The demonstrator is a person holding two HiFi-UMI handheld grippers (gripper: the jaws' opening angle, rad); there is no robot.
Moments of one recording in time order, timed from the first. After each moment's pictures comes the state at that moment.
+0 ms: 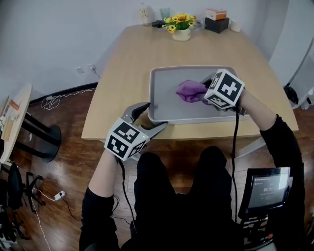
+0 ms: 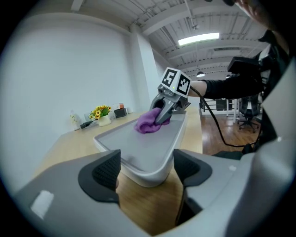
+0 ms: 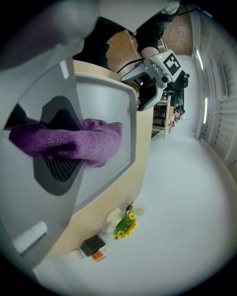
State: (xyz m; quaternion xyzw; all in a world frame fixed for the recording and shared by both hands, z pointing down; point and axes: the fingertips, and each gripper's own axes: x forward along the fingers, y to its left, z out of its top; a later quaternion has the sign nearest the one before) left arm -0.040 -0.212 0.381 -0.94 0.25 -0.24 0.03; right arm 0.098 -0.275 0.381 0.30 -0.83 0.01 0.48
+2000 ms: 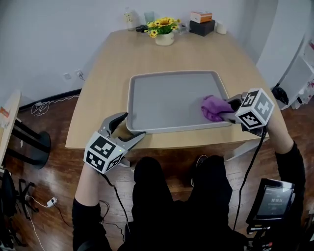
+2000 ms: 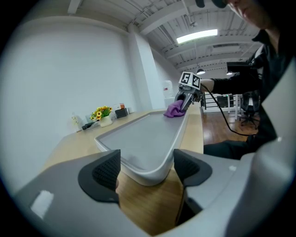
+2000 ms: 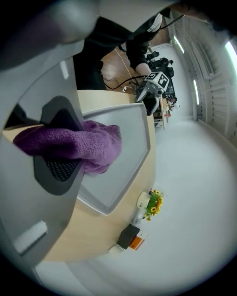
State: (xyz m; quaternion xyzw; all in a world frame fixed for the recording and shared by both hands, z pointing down) left arm -0.039 -0.208 0.379 -0.93 0.26 -0.25 0.05; right arm 0.234 -0.188 0.379 0.32 -0.83 0.13 0.44
